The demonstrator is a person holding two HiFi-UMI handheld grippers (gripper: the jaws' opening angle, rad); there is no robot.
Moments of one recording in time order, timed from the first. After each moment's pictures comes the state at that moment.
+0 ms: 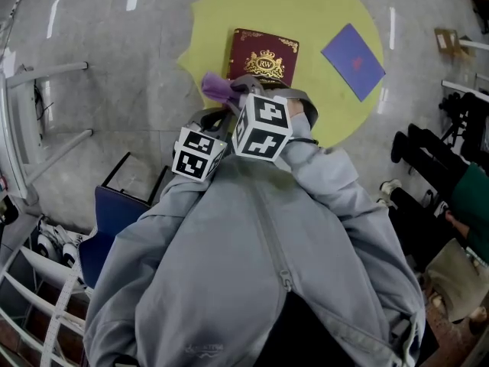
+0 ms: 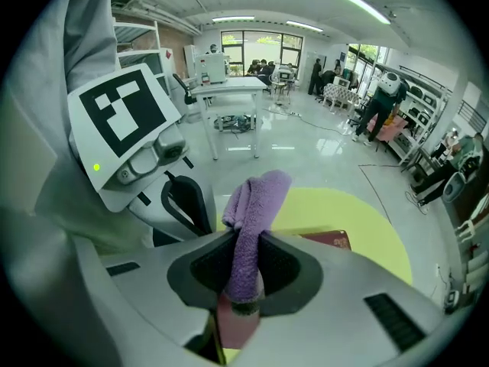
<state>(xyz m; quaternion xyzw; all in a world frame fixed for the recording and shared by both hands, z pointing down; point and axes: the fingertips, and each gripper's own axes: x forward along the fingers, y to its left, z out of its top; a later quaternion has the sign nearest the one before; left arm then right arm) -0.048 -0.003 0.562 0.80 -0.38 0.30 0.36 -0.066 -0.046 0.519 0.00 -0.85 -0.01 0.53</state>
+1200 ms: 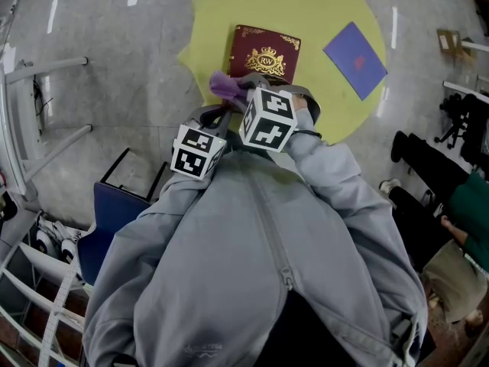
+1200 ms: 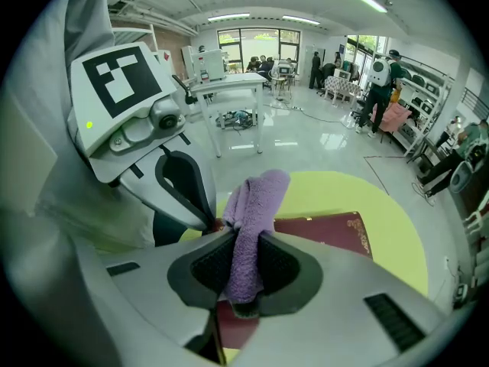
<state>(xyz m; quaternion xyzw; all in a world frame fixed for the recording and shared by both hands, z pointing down) -0.049 -0.004 0.563 0.80 -0.38 0.29 0.36 -0.051 -0.044 0.547 -0.01 -0.84 0.01 0.54</state>
